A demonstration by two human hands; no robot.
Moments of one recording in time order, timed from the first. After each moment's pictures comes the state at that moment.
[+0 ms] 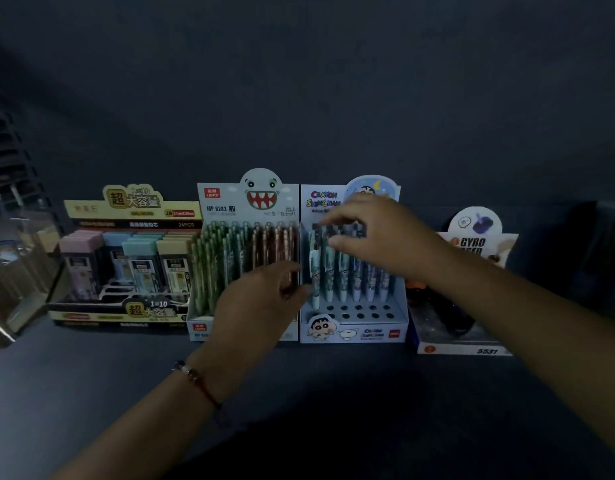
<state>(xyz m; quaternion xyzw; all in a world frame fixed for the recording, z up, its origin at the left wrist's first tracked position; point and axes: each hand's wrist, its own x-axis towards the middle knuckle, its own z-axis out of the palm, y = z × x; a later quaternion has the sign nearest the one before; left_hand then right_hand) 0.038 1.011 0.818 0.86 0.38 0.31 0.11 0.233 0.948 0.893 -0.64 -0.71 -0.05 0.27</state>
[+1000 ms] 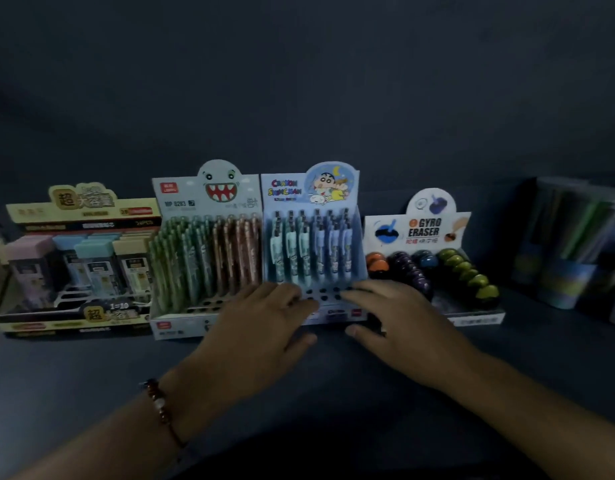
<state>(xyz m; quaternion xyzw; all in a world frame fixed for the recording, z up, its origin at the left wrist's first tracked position) 0.043 0.984 0.796 0.95 0.16 0.20 -0.19 0.244 0.856 0.791 -0.72 -0.66 -0.07 0.19</state>
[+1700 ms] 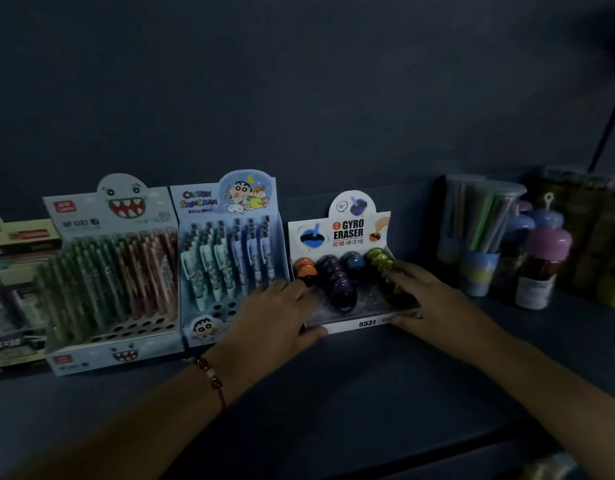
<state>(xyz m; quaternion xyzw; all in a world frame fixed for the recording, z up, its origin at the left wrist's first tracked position) 0.175 0.963 0.773 0.95 0.10 0.24 -0.18 0.380 0.779 0.774 -0.80 -0.55 -0.02 0.22</state>
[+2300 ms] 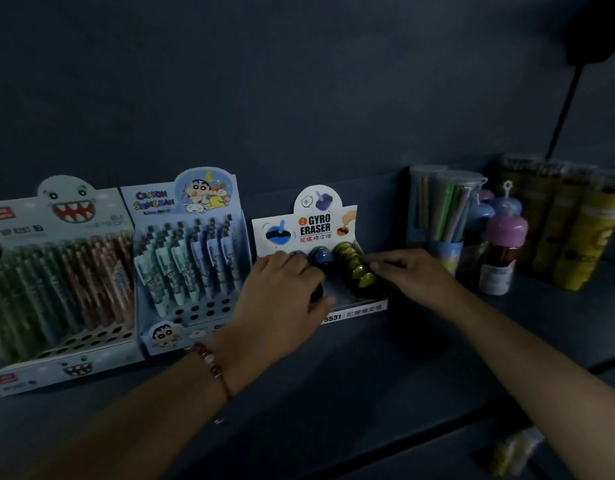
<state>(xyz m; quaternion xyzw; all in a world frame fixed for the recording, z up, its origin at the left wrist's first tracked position) 0.215 0.923 0.798 0.94 0.13 0.29 -0.11 0.422 0.793 0.779 -0.74 -0.45 0.11 0.49</state>
